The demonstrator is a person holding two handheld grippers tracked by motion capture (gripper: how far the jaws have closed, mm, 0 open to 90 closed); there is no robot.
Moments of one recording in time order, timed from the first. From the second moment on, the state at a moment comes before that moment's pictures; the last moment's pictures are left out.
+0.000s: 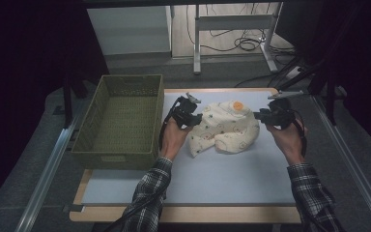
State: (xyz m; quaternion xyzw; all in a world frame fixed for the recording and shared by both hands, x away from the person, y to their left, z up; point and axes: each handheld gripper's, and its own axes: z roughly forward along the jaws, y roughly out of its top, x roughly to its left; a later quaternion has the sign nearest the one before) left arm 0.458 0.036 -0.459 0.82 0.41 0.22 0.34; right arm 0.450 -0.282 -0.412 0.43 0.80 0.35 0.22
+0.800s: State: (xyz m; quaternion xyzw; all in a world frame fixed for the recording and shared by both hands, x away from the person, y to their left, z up) left arm 0.379 0.056 -0.527 0.81 0.41 0.17 0.37; right arm 0.410 -0.187 -0.511 0.34 0.86 0.36 0.10
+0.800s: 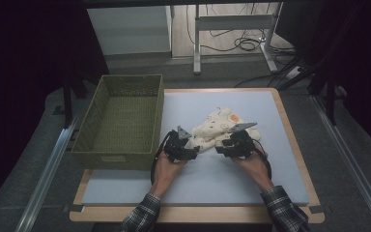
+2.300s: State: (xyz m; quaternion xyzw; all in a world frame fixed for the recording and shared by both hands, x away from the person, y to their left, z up) left arm 0.373 0.047 -0.531 0.82 0.40 0.14 0.37; right arm 0.331 -0.311 -0.500 0.37 0.85 0.36 0.16
